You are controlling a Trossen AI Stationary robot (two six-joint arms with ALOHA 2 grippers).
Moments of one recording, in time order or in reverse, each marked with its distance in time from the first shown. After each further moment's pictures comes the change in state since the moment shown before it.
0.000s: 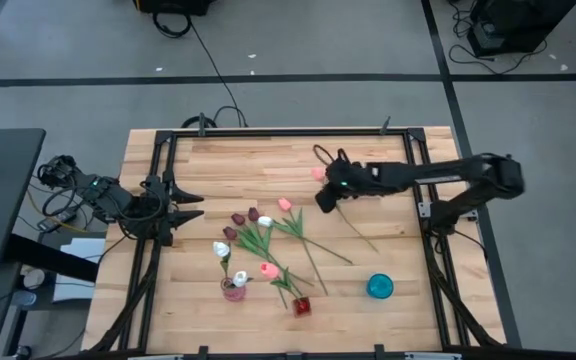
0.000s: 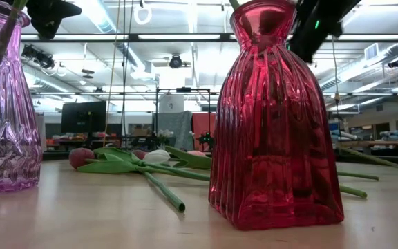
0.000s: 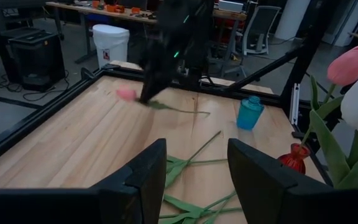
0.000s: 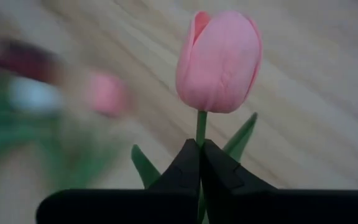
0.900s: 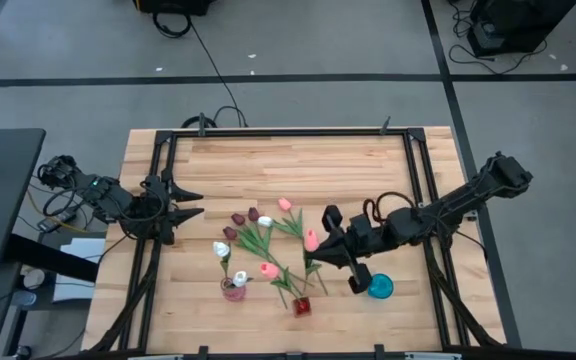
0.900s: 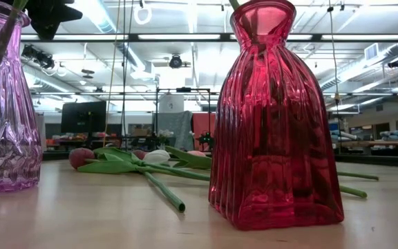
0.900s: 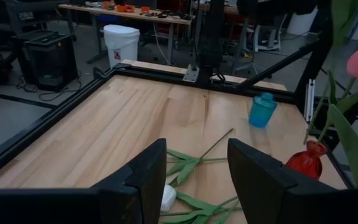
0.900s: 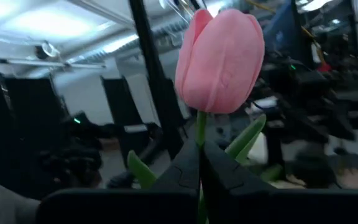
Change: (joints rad) left arm 0.000 0.000 0.000 -0.026 -0.041 0.012; right arm 0.580 -0.029 0.000 1.133 -0.061 -0.387
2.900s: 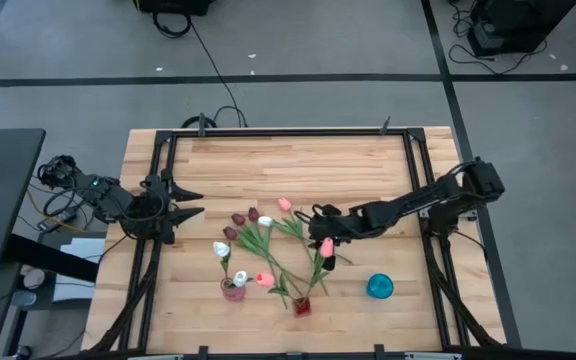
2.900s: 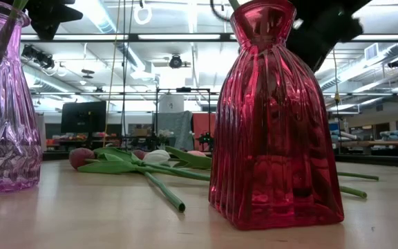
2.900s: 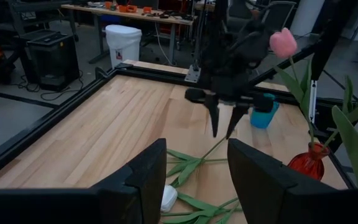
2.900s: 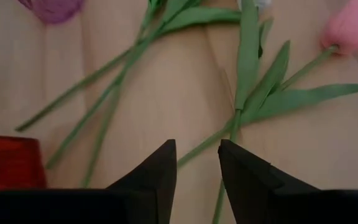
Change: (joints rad) left arm 0.000 0.000 0.000 0.000 -0.008 -0.004; right arm -0.251 0.243 0.000 -0.922 -0.072 0.203
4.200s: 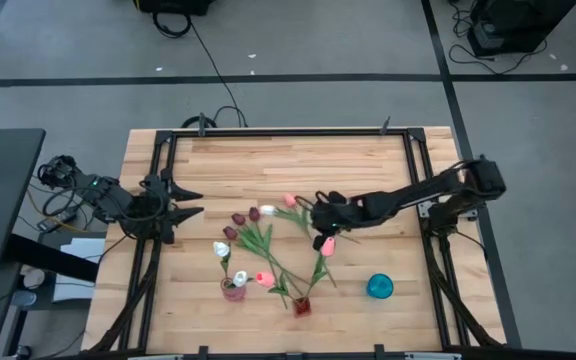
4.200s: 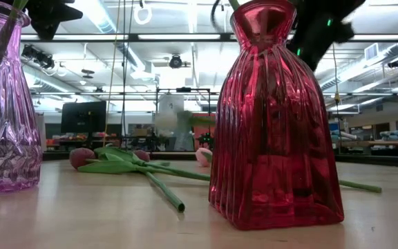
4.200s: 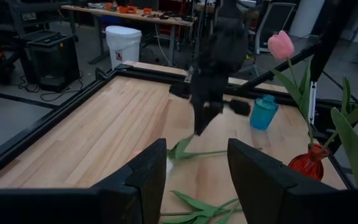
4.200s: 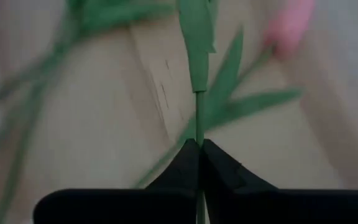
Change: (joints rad) left arm 0.000 -0.005 0.000 0.006 -0.001 0.003; right arm -0.078 -0.033 0.000 -0.090 0.080 -0.018
